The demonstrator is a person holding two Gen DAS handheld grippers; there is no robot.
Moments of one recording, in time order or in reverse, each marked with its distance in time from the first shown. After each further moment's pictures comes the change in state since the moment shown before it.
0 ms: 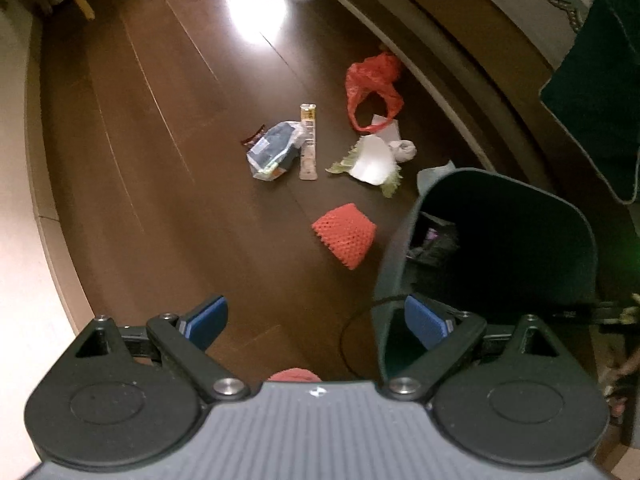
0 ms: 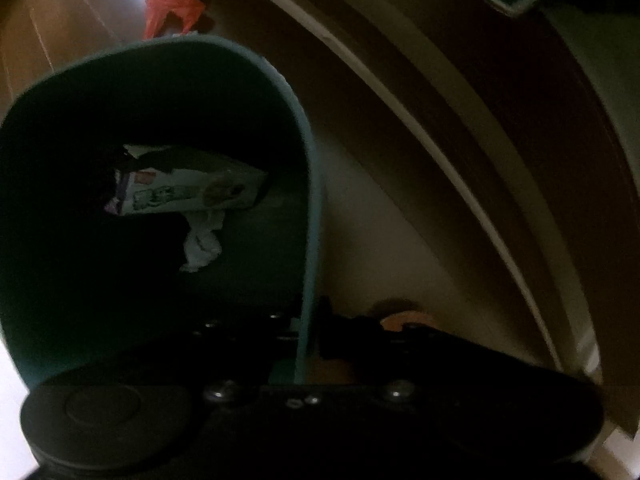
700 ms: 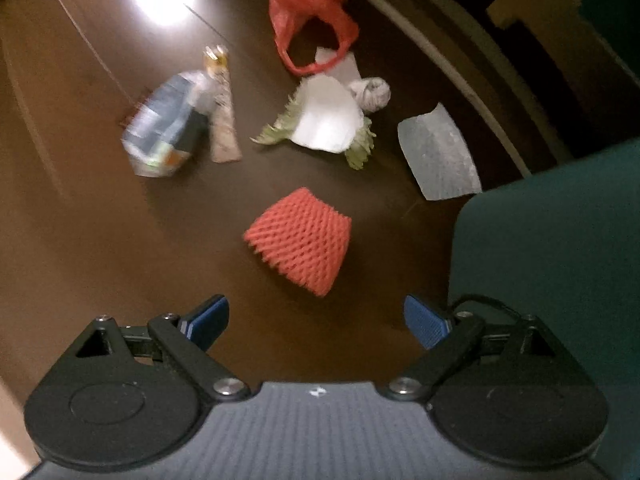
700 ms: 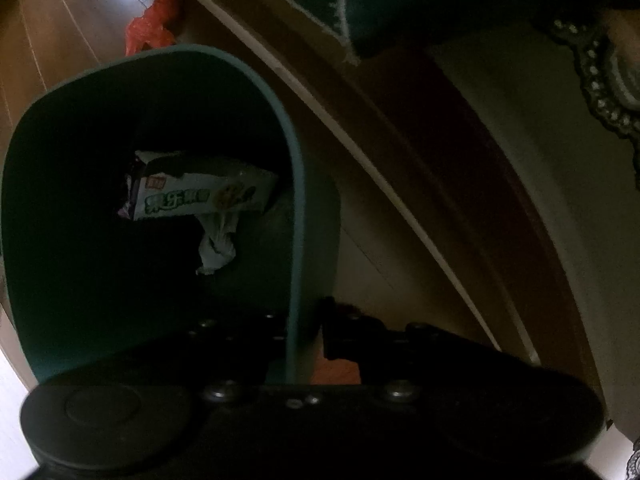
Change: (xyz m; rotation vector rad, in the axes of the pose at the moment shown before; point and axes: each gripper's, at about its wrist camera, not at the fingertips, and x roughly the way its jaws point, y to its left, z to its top) left arm 0.223 -0.014 0.040 0.170 0.097 -0.184; right arm -0.034 -0.035 -0.004 -0.029 -0.039 -0.046
